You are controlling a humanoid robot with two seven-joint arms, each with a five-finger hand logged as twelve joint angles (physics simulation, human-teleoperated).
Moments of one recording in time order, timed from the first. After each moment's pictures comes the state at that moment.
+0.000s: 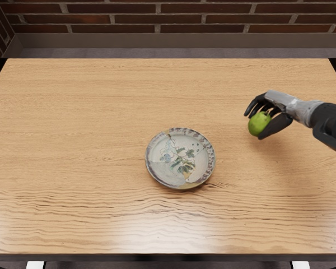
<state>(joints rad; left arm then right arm) 0.02 0.00 -0.12 0.00 -0.08 0.17 -0.02 0.77 -0.83 0.60 1.64 -1.01 0.07 -0.52</state>
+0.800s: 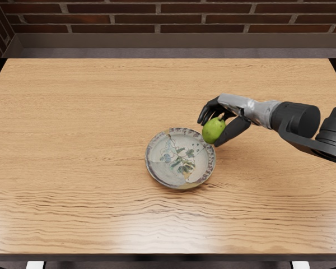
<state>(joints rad) 0.02 0.00 -0.12 0.00 -0.08 0.17 -0.02 0.79 -0.66 0.66 1.68 -0.97 0.19 -0.52</state>
